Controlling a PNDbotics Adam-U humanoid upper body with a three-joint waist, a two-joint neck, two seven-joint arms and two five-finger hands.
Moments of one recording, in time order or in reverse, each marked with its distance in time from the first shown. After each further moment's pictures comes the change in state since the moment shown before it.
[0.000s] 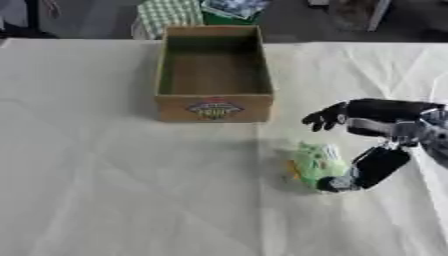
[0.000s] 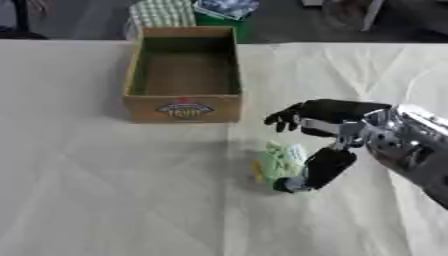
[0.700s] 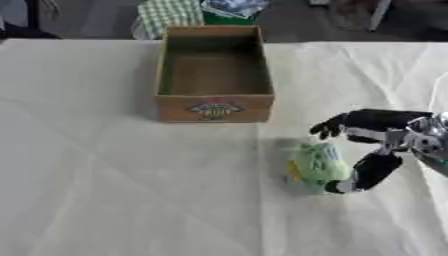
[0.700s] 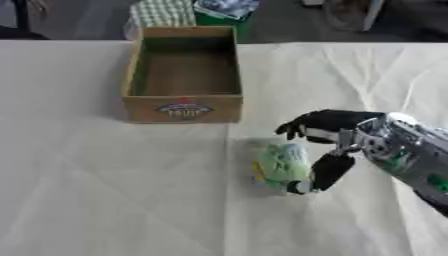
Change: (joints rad) left arm 0.000 -0.008 0.000 0.000 0.004 0.001 -0.004; right arm 0.010 0.021 0.012 0.099 0.054 -0.058 0.022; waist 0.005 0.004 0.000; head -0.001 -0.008
